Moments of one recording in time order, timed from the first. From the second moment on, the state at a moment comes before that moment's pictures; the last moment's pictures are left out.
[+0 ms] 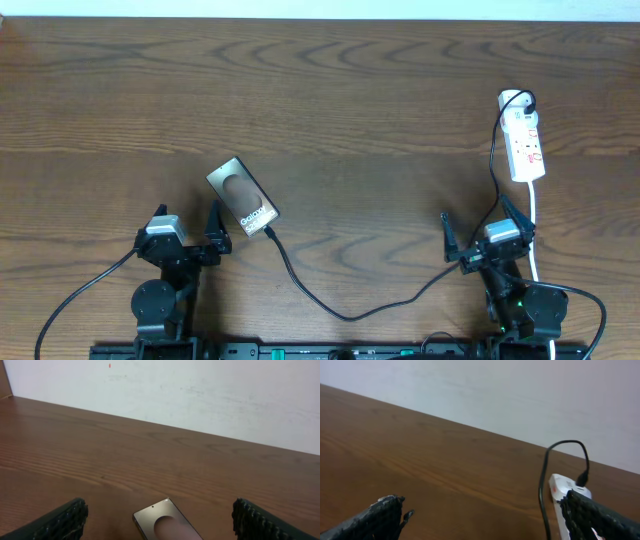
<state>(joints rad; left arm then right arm) 0.03 0.01 0.02 -0.11 0.05 -0.19 -0.06 0.02 0.01 -0.05 -0.32 -0.19</state>
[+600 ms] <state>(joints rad) 0.03 0.01 0.02 -0.11 0.05 -0.19 -0.06 0.02 0.01 -0.06 -0.17 -0.11</state>
